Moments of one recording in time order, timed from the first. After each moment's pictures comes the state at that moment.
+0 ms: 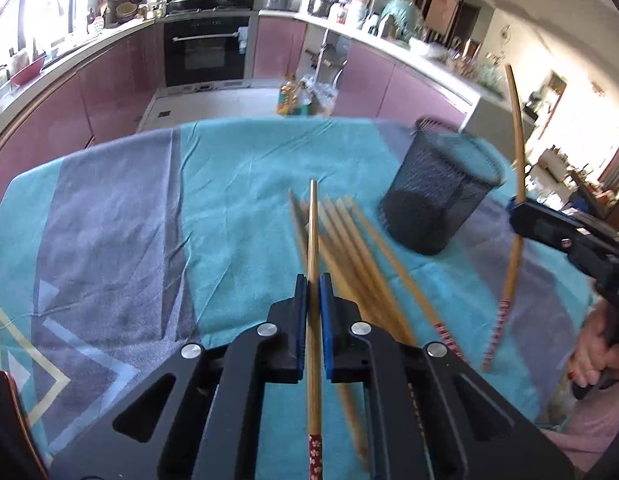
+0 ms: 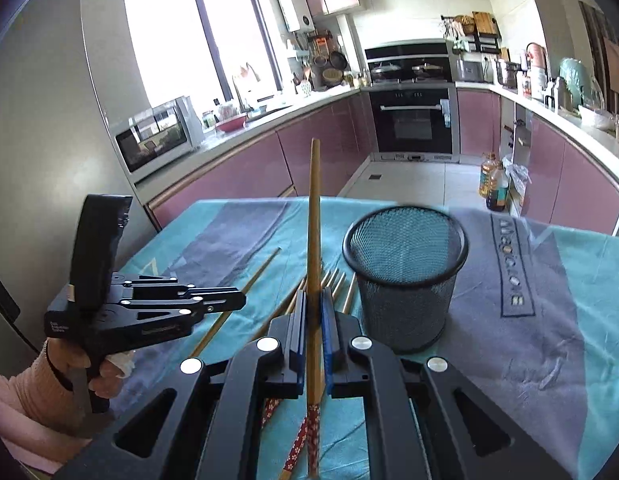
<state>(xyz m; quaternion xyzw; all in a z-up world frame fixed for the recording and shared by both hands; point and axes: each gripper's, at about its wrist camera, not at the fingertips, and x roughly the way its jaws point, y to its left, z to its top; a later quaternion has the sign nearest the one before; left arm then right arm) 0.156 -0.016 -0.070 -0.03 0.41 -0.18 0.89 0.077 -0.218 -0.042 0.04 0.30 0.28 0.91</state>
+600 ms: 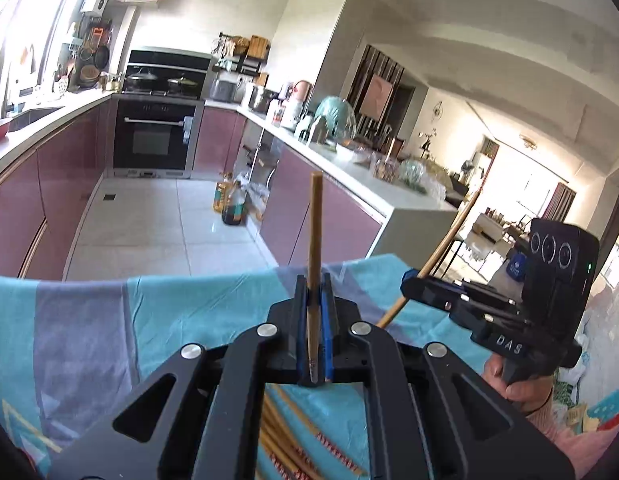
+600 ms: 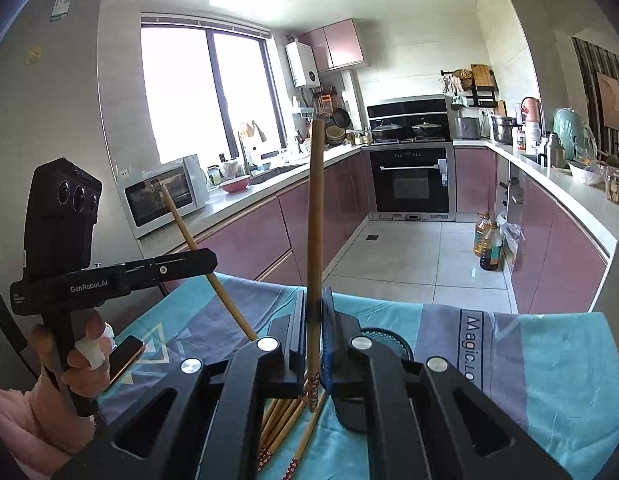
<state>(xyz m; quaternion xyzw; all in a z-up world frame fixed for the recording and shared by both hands) 0.150 -0.037 0.074 -0.09 0.25 -0.28 0.92 0.094 -0.260 0.042 0.05 0.21 0.28 0.94</state>
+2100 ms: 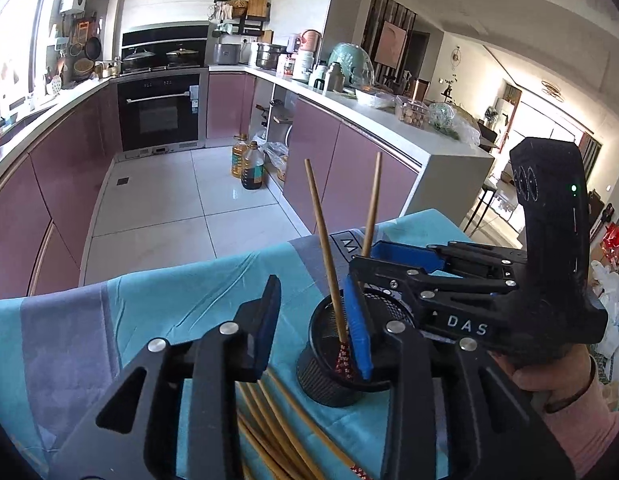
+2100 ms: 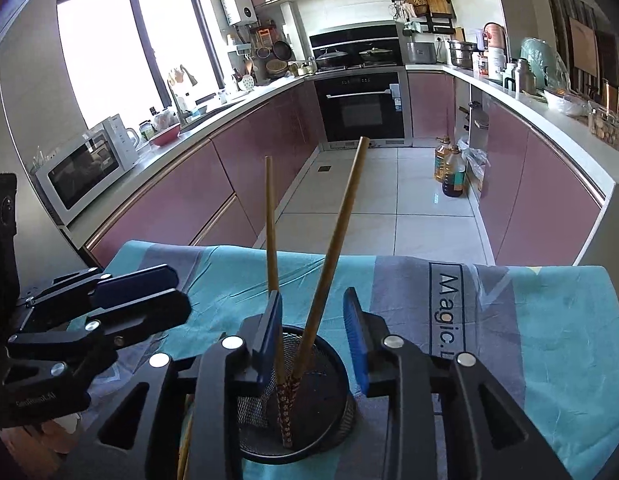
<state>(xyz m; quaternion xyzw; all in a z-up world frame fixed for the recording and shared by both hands) 0.222 -0.103 0.021 -0.01 0.33 -0.24 0.91 0.191 -0.248 -0.021 0.06 0.35 0.19 0.92</state>
